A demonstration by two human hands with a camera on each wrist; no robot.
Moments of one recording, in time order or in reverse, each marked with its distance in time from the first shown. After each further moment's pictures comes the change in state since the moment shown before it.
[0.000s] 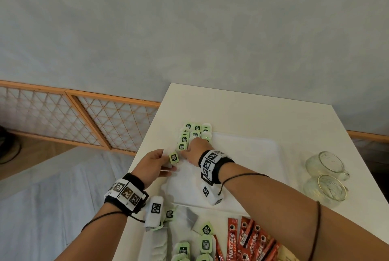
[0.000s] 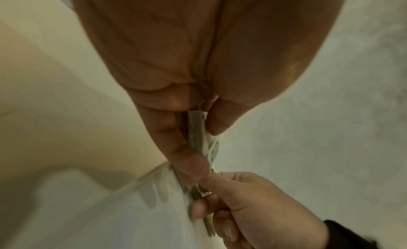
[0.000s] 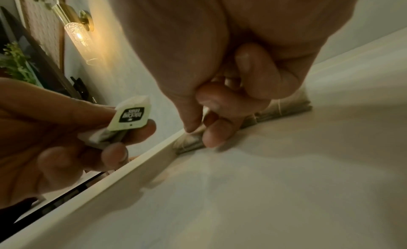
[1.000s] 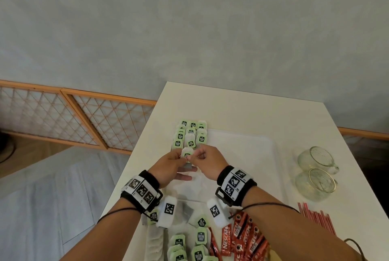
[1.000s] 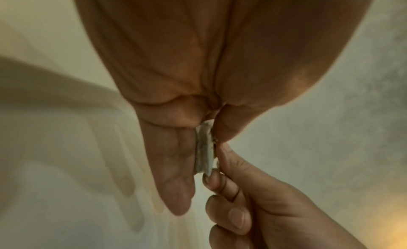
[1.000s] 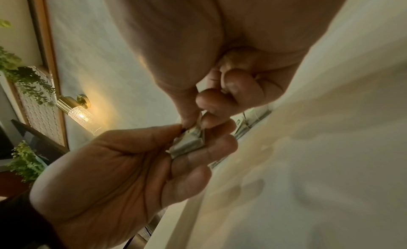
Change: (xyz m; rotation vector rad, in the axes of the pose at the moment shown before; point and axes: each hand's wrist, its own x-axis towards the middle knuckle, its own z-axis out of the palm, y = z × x) left_hand -0.015 0.007 0.054 -0.071 -0.231 -0.025; right_hand -0.054 0.054 0.018 0.626 0.151 -0.097
